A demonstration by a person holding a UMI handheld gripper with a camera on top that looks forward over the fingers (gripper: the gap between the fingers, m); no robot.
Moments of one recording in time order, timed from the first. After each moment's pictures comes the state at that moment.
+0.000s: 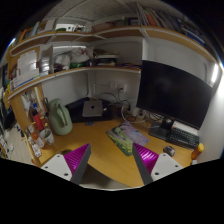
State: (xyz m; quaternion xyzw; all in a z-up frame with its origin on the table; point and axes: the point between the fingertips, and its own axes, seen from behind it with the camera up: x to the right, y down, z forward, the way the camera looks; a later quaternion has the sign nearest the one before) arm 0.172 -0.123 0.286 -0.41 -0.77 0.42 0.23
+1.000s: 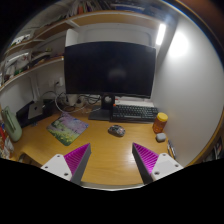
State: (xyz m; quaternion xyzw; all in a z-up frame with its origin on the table) arm 0.097 0.138 0.187 -0.59 -0.65 0.33 0.34
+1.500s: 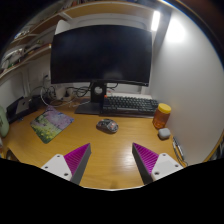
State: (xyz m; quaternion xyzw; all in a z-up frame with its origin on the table) arm 0.028 0.180 0.085 -0.60 -0.64 0.33 0.35
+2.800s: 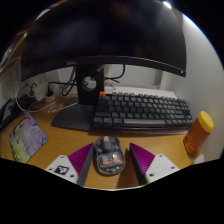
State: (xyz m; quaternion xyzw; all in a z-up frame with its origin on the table) arm -0.204 0.177 -0.014 -0.60 -0.66 0.33 0.31
